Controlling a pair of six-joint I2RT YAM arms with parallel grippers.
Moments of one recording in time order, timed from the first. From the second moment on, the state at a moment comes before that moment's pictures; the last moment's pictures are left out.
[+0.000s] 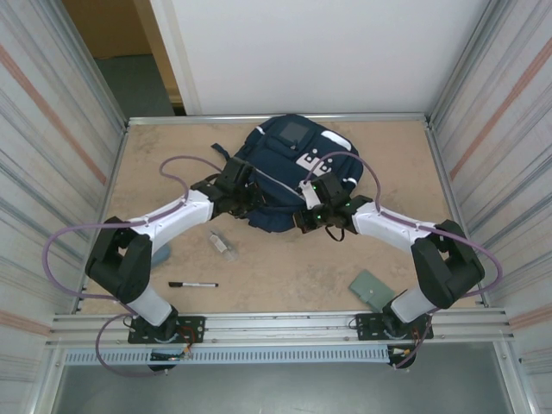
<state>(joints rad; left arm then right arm) -0.58 1.60 1.12 -0.43 0.10 -0.86 0.58 1.52 0.89 -0.28 -0.24 0.23</state>
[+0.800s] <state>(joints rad) -0.51 1.44 0.90 -0.36 0.10 -0.85 0.70 1.68 1.06 -0.47 -0.44 0.36</state>
